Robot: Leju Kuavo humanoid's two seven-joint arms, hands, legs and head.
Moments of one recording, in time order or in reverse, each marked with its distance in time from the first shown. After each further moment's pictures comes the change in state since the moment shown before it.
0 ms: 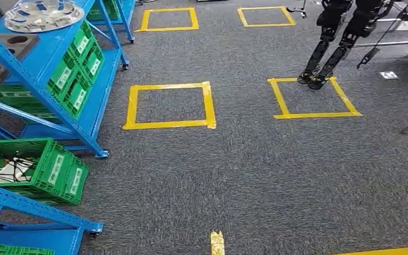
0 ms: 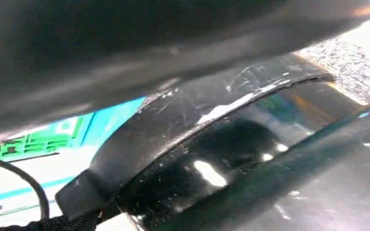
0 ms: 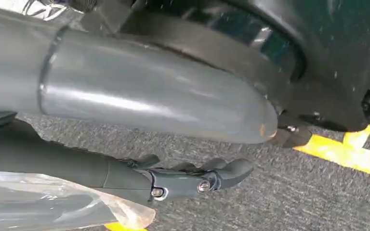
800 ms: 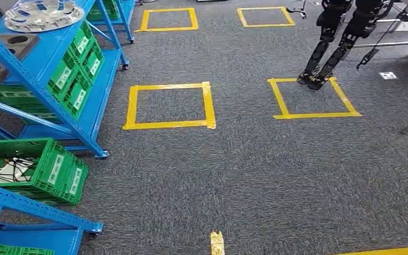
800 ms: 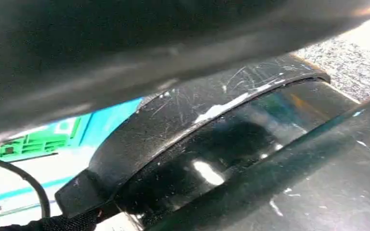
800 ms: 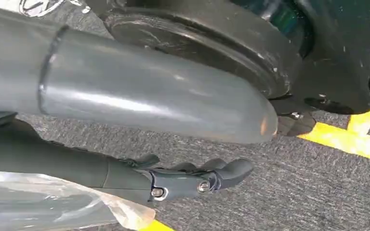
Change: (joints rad) left arm -0.001 0.003 0.000 0.000 -0.001 -0.009 0.000; right arm -0.001 0.000 0.000 0.000 -0.002 0.007 0.000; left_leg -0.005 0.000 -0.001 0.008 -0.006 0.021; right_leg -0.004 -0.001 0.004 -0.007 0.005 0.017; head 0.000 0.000
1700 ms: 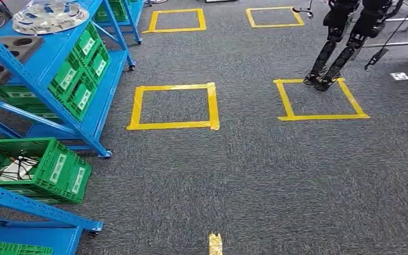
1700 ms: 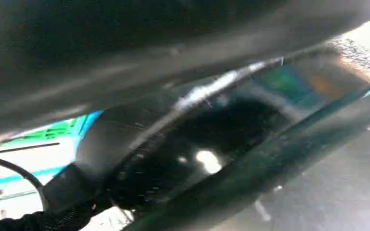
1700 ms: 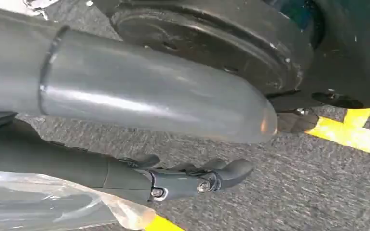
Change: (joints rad) left arm -0.004 0.000 0.000 0.000 0.000 -0.006 0.000; right arm 0.000 0.002 0.000 0.000 -0.005 0.000 -0.005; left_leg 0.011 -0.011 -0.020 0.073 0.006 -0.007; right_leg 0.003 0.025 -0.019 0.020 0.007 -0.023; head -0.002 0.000
